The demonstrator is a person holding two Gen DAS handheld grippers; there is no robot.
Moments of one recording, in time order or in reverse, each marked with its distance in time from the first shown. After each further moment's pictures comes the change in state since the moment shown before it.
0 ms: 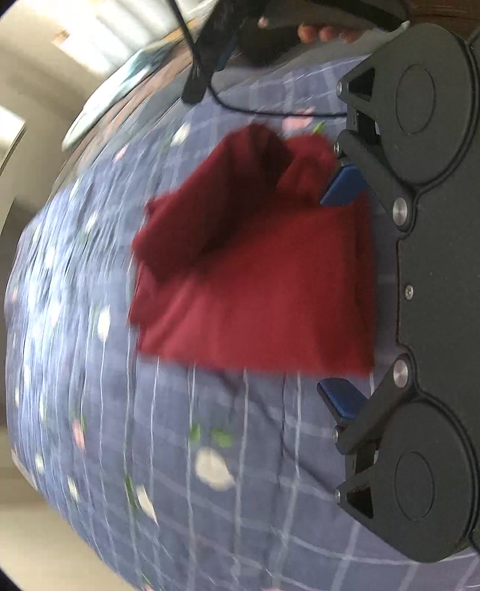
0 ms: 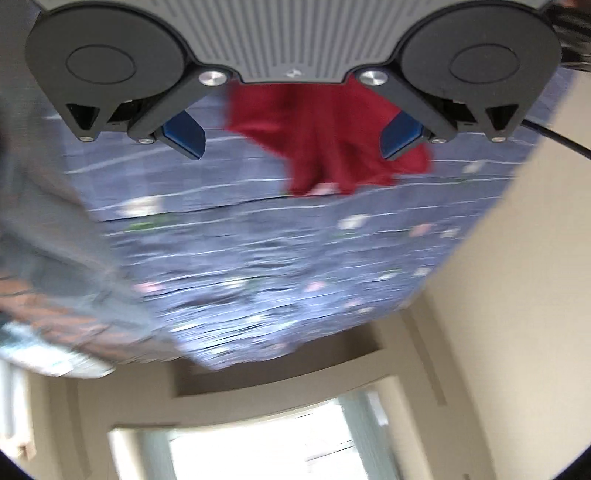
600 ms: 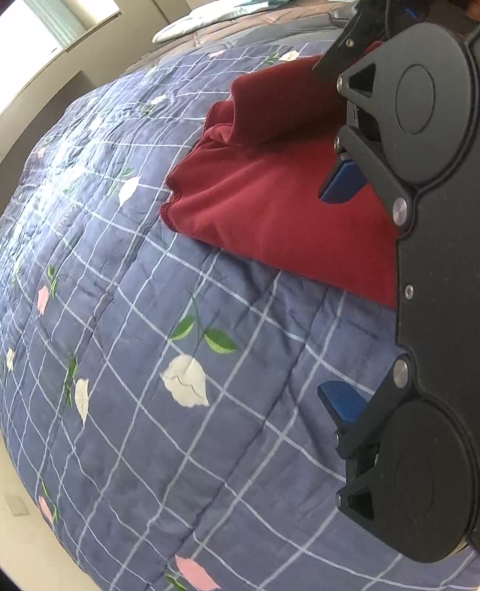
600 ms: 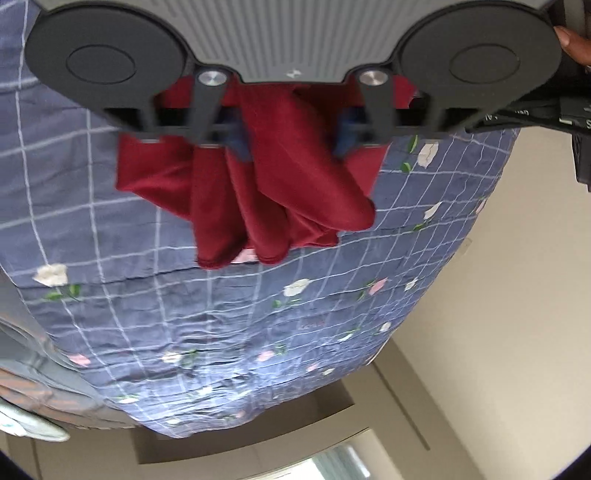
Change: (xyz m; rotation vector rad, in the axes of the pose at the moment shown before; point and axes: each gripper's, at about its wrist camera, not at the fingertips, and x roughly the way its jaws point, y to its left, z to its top) left arm 0.047 0.067 0.034 -0.379 0.034 0.076; right arm 0.043 0.019 -0.020 0.102 0.165 0.032
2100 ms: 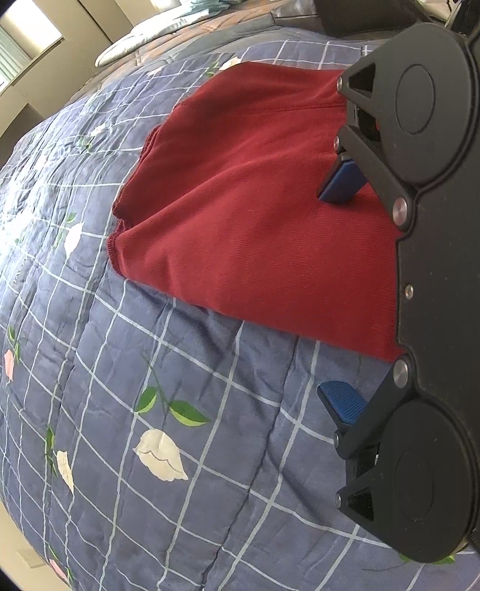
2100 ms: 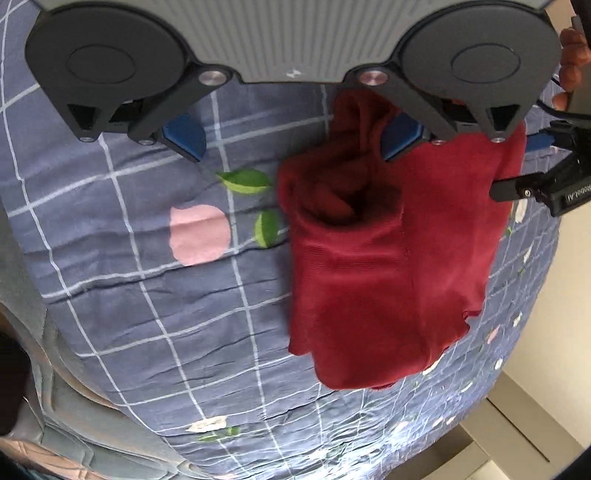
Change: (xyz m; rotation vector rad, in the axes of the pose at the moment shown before) left arm 0.028 -0.035 -0.017 0.137 0.093 -0.029; right arm -0.025 -0.066 -0.072 0.208 0.233 -0.237
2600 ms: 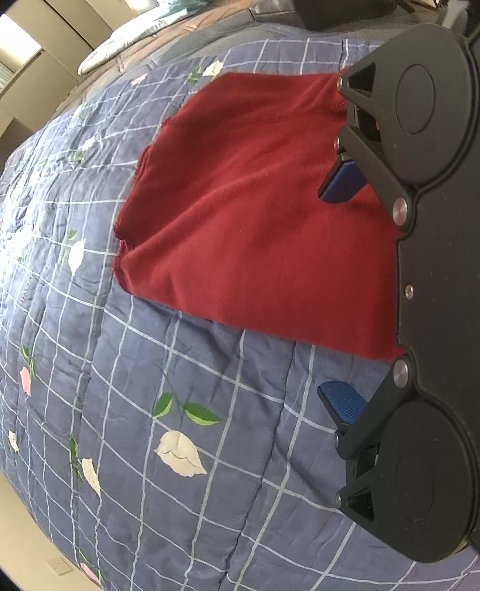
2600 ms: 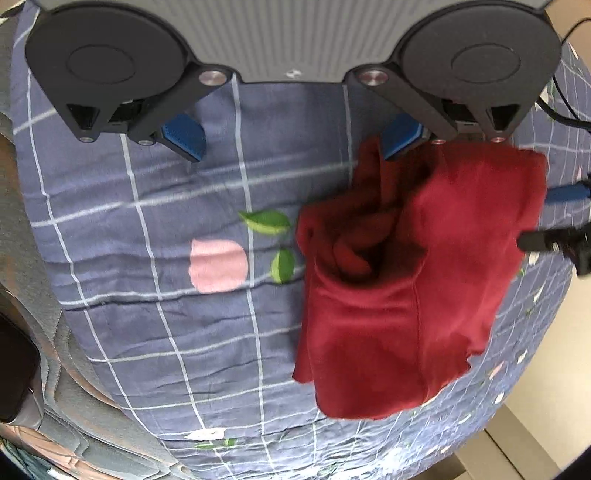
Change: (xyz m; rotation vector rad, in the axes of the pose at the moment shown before) left arm -0.020 -0.015 -0.003 0.071 -0.011 0.036; right arm -0.006 0.004 -0.023 -0.090 0.052 -0.085
